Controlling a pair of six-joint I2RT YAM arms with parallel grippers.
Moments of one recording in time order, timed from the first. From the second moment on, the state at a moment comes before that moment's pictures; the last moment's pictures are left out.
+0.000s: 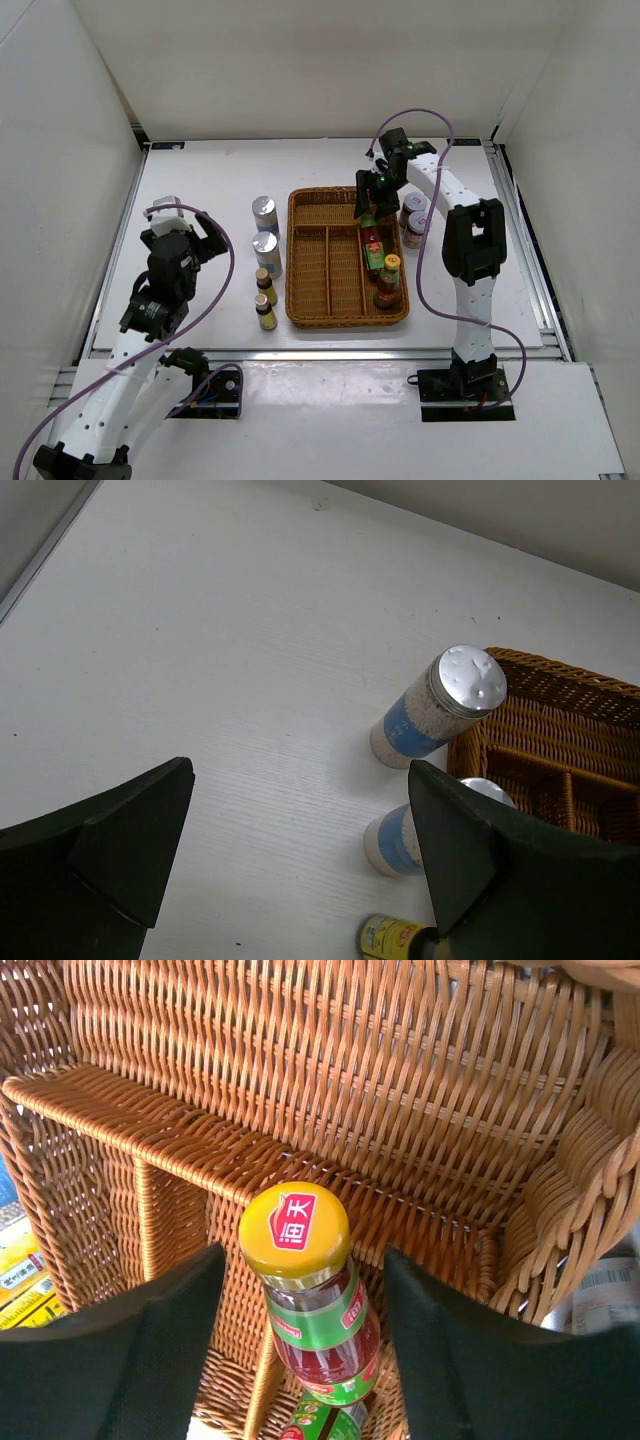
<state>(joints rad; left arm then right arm) -0.33 0.64 0.71 -0.35 -0.46 -0.34 0.35 2.15 1.89 -0.97 -0.37 0.19</state>
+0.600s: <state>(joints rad) -0.33 0.64 0.71 -0.34 -0.46 -0.34 0.45 1.92 1.75 -0.91 -0.09 0.20</state>
